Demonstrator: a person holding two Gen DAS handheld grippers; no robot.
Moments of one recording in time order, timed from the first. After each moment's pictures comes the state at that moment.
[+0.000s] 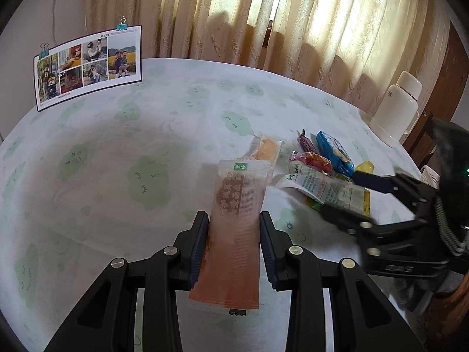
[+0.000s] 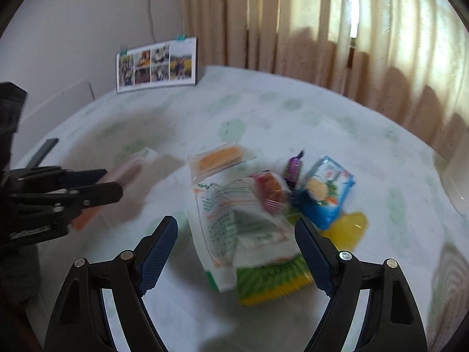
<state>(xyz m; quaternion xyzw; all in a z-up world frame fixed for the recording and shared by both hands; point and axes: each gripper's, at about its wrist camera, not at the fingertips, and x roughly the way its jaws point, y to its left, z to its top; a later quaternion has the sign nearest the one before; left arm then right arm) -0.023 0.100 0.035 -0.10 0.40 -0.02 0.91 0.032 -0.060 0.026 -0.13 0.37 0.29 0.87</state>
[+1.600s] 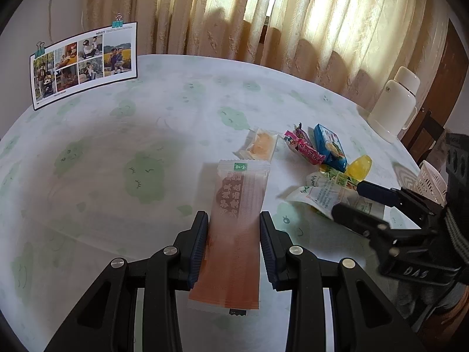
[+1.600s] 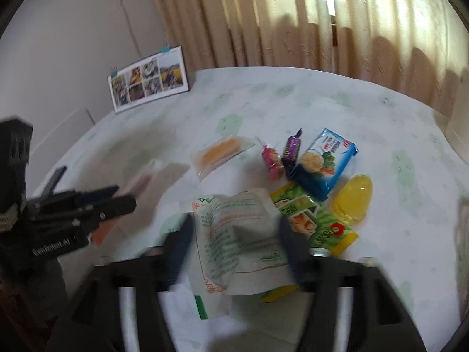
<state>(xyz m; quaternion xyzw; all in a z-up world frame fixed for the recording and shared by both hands) -0.024 0.096 0.033 -0.10 0.40 -0.03 0.91 0.019 -0.081 0.027 -0.05 0.38 0.27 0.88</state>
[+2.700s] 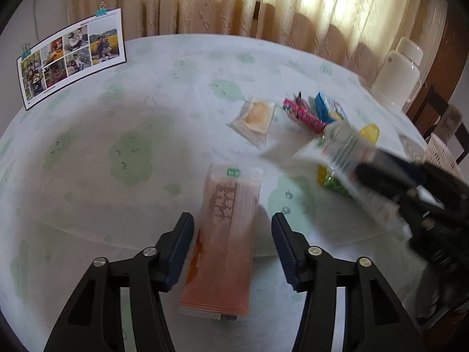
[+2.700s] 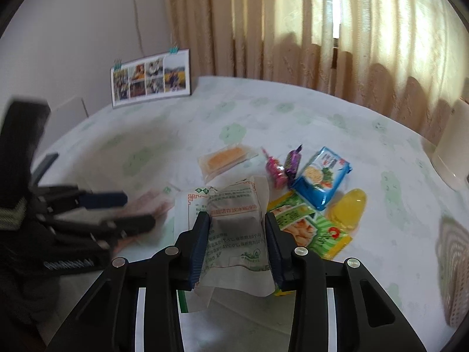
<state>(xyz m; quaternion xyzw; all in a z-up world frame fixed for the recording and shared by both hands) -0.016 0.081 0.013 -0.06 0.45 -0.04 0.89 -0.004 -0.075 0.042 -0.07 0.34 0.25 0.90</state>
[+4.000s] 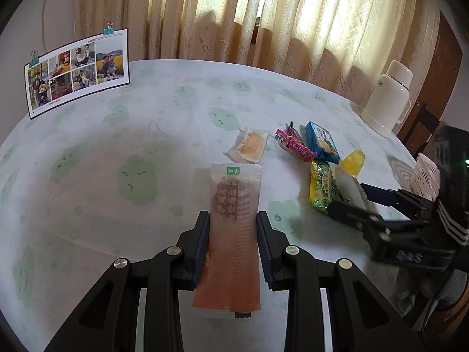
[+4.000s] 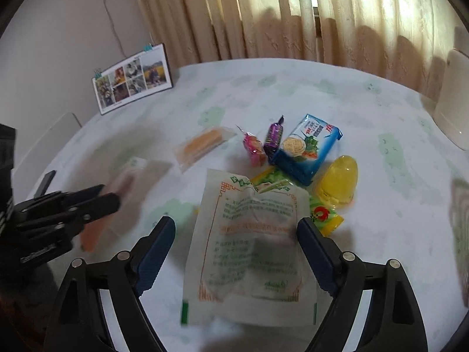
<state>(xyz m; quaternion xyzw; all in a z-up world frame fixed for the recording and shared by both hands) -0.027 0.087 0.035 -0.08 0.40 -0.04 0.91 0.029 -0.093 0.017 -0.02 0.41 0.23 0.88</state>
